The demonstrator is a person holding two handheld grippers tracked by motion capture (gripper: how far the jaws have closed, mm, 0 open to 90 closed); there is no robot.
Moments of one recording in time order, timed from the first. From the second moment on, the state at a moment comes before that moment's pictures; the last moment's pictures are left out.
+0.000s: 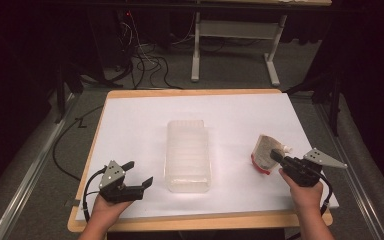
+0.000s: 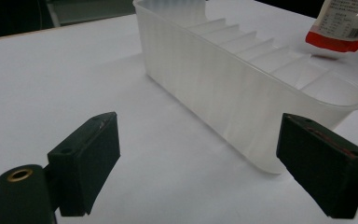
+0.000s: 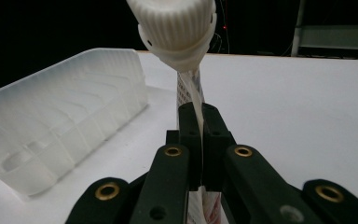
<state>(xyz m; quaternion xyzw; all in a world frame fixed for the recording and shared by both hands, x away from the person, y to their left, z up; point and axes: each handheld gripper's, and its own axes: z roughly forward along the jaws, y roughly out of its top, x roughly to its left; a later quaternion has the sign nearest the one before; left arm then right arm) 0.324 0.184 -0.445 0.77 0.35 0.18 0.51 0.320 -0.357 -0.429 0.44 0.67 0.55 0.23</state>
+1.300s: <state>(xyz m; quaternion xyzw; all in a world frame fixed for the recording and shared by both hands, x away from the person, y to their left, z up) 0.318 0.185 -0.440 0.76 0.35 0.20 0.52 0.314 -0.327 -0.407 0.36 0.71 0.57 0.20</state>
